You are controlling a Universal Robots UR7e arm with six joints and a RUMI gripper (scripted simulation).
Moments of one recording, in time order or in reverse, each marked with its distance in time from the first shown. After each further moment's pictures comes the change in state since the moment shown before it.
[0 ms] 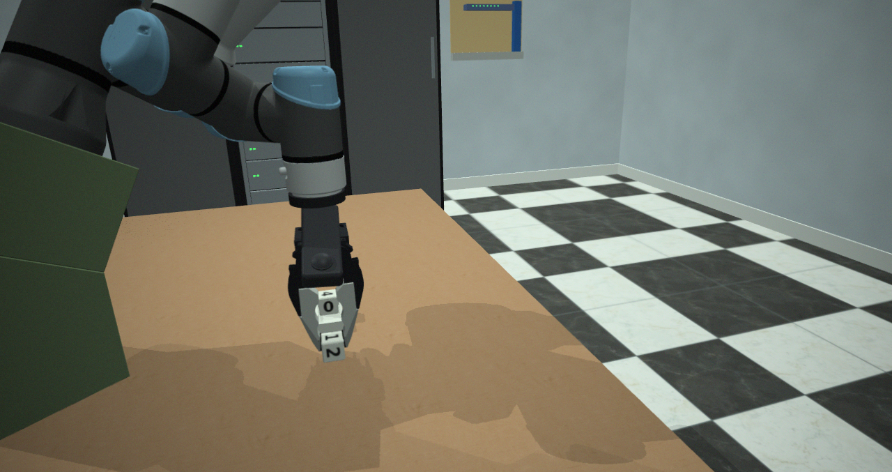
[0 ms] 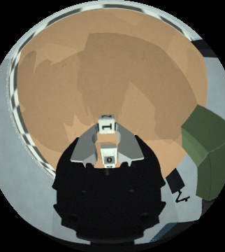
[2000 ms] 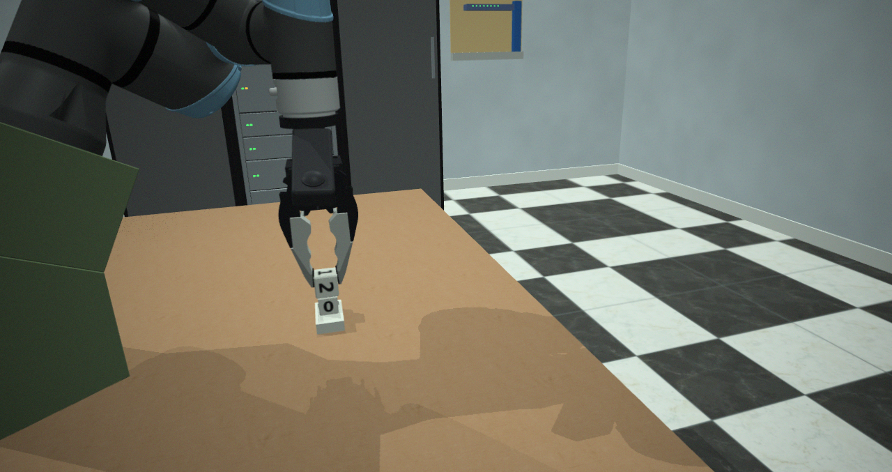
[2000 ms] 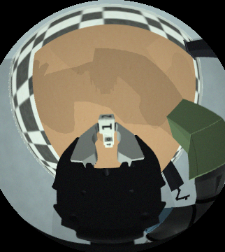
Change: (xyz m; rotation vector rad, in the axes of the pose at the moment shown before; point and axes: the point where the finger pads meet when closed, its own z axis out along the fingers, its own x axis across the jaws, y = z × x) arm 0.000 0.000 -0.097 0.001 -0.001 0.000
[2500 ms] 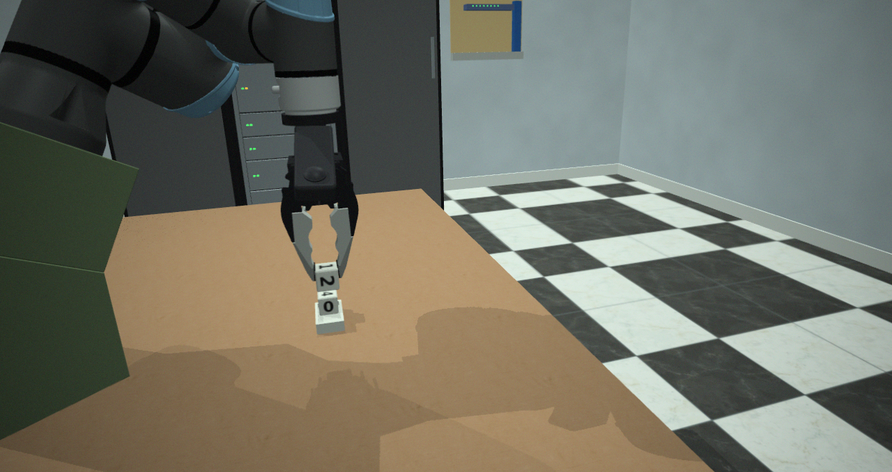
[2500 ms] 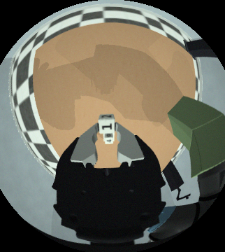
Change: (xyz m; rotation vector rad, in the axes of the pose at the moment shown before) arm -0.002 0.017 -0.001 0.000 0.001 -0.004
